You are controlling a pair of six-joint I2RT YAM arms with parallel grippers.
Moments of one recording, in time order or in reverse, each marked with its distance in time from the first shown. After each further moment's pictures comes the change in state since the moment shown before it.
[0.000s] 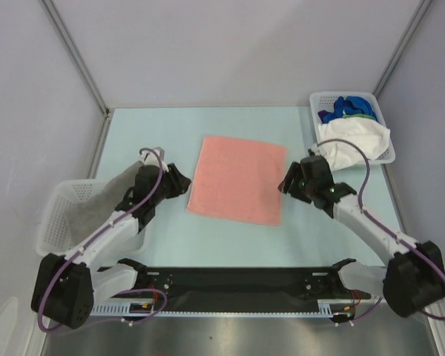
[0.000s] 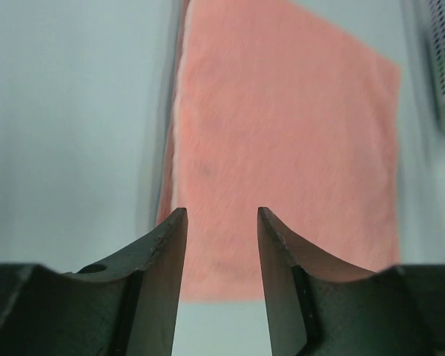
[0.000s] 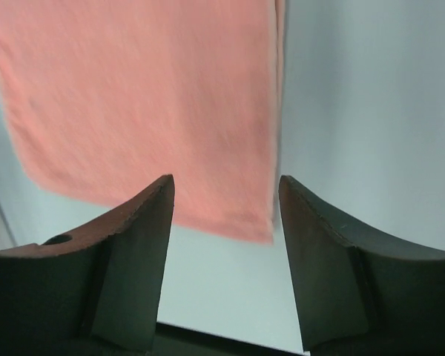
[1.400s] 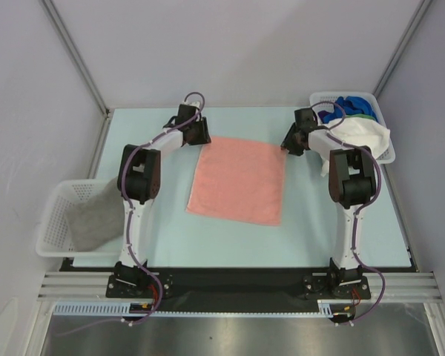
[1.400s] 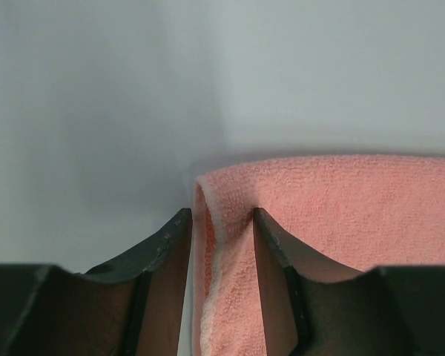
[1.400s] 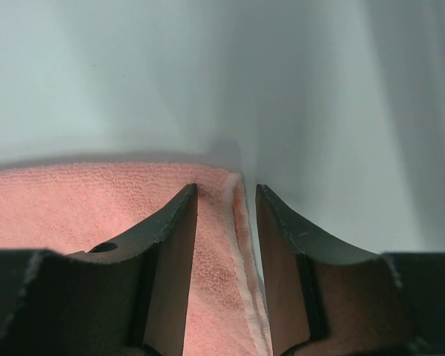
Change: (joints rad) left arm 0.074 1.299 1.305 -0.270 0.106 0.230; right arm -0.271 1.046 0.891 0.029 -0.052 -0.093
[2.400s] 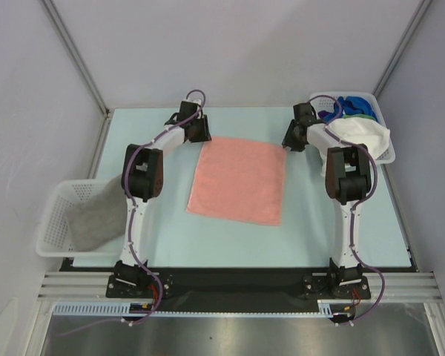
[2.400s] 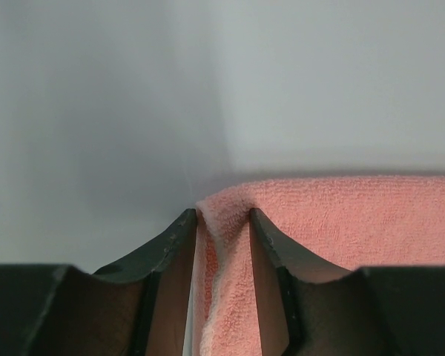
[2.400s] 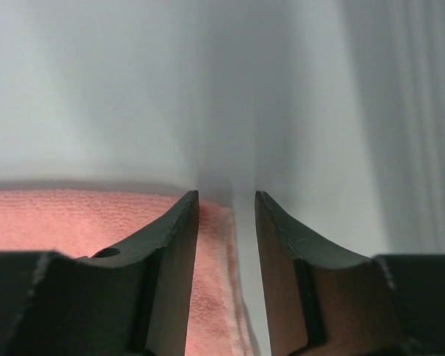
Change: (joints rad) left arm 0.000 0.074 0.131 -0.077 -0.003 0.014; right arm 0.001 0.097 0.178 -0.122 0.032 -0.109
